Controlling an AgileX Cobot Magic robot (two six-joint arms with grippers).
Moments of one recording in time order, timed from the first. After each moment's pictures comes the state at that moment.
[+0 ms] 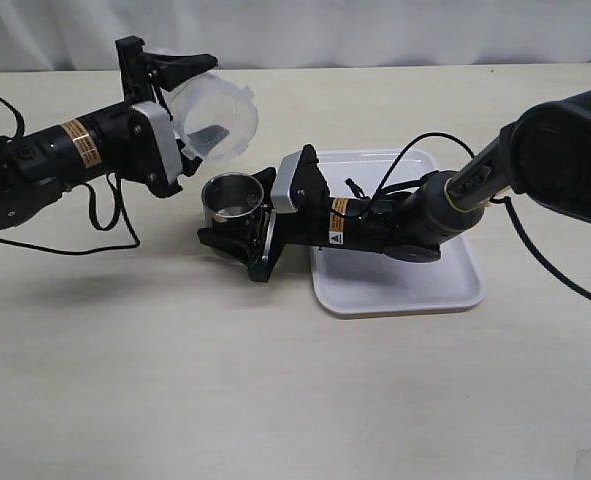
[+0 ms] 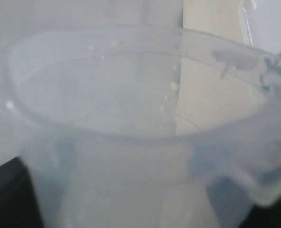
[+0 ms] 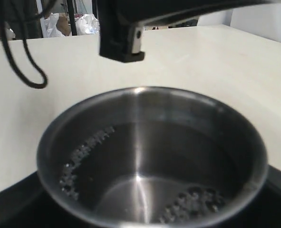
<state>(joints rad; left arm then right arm) -0.21 2.07 -0.89 0.73 -1.12 0.92 0.40 2.47 -1.25 -0.99 -1.15 0.35</state>
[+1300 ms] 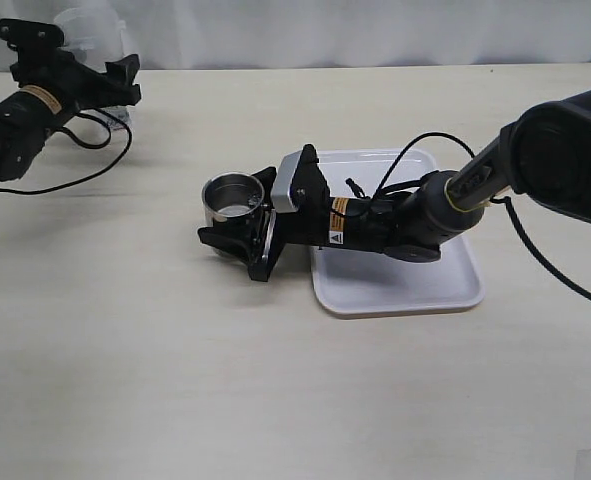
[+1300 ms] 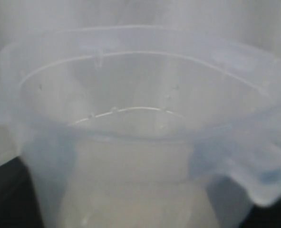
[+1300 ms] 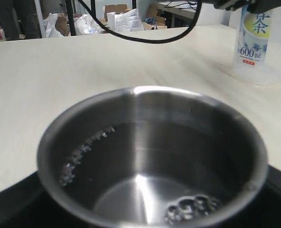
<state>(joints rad) -0.03 2.35 -1.29 0.34 -0.85 -0.20 0.40 2.47 -1.25 -0.98 -1.15 0.35</state>
